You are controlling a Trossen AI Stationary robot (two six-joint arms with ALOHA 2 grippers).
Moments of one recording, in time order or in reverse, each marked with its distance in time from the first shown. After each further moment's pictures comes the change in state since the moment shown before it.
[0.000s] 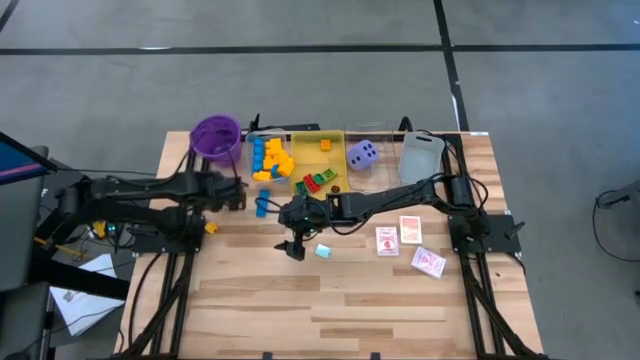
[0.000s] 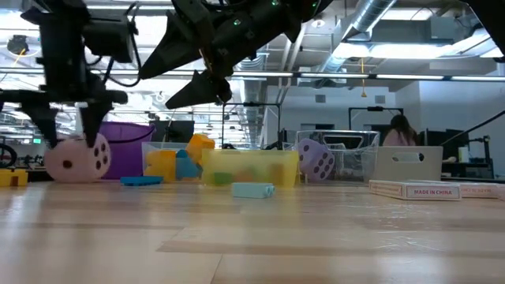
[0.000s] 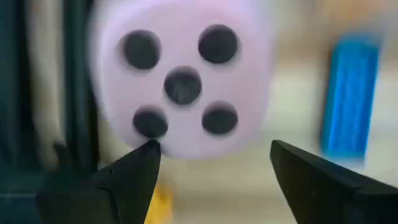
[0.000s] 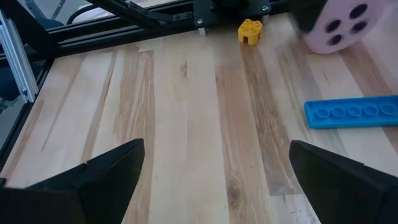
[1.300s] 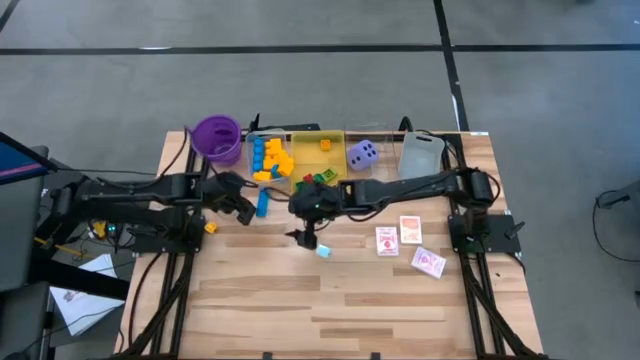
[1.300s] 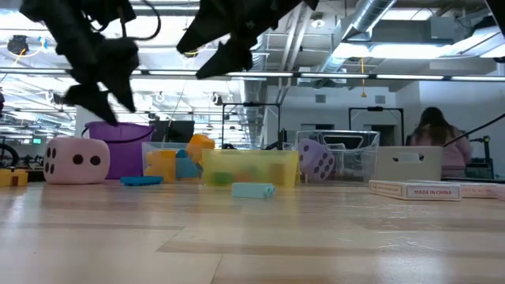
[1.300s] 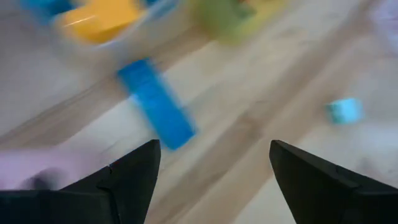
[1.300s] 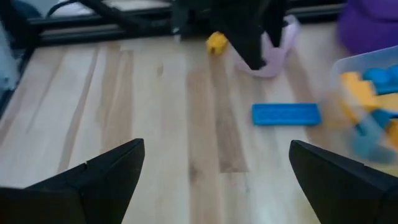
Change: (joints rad) left arm -0.104 -0.154 0.015 0.340 0.125 0.576; right arm -0.023 -0.149 -0.001 -0.198 0.071 -0.113
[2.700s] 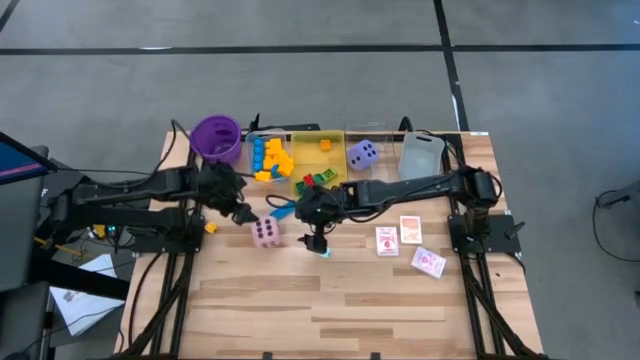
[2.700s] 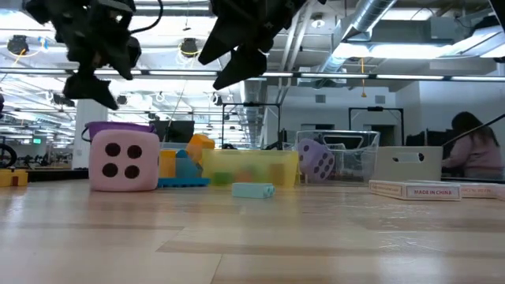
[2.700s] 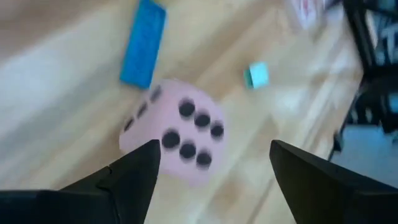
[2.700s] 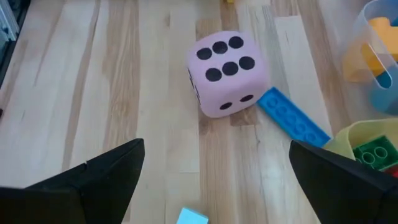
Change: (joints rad) left arm 0.091 -0.030 0.046 -0.015 0.395 -0.026; right arm 0.016 -0.025 0.000 -0.174 -0.019 0.009
